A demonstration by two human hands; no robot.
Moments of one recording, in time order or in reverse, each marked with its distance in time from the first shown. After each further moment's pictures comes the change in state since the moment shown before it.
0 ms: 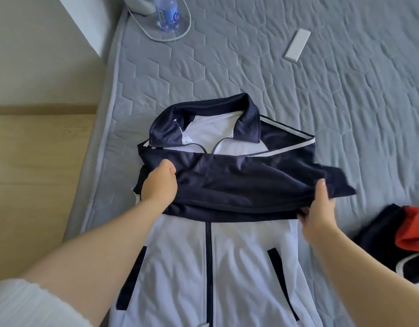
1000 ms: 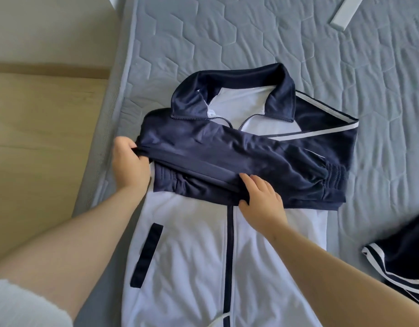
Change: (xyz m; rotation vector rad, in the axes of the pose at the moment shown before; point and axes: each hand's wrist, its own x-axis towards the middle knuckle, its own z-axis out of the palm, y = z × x) left_hand 0.019 -0.096 -0.008 -0.331 0.465 -0.121; right_hand -0.028 0.100 0.076 -1.535 -0.486 -0.784
